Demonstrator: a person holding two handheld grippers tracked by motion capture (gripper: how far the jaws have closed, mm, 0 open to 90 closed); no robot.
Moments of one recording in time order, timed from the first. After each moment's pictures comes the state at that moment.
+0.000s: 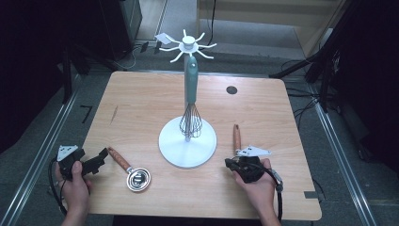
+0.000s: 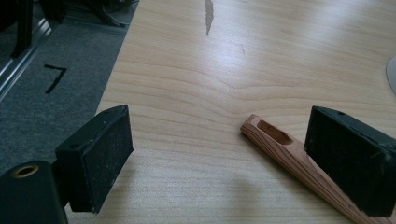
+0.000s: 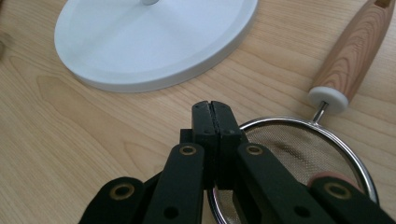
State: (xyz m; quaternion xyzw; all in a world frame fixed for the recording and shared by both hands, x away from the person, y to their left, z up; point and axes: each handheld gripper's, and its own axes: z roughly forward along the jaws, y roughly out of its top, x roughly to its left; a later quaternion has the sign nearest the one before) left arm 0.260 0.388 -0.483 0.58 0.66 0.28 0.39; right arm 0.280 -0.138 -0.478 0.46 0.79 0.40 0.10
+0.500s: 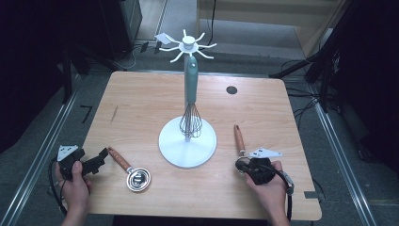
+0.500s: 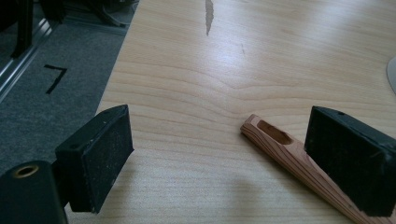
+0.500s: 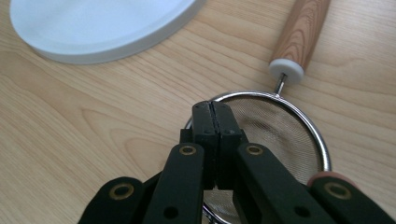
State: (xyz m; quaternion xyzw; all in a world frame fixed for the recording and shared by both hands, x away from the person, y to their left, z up) left arm 0.260 0.388 -0.483 0.59 0.66 0.28 0.38; right arm 0.277 -0.169 -0.480 0.48 0.79 0.36 0.11
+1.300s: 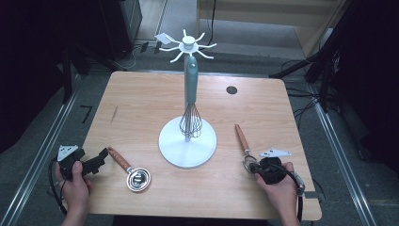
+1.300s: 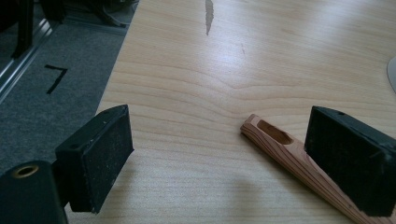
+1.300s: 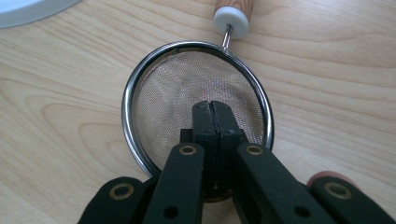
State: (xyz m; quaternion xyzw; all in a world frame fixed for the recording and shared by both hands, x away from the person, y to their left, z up) left arm 0.260 0.388 -0.483 0.59 0.66 0.28 0.38; right arm 0.281 -0.201 -0.489 0.52 0.79 0.30 0.12
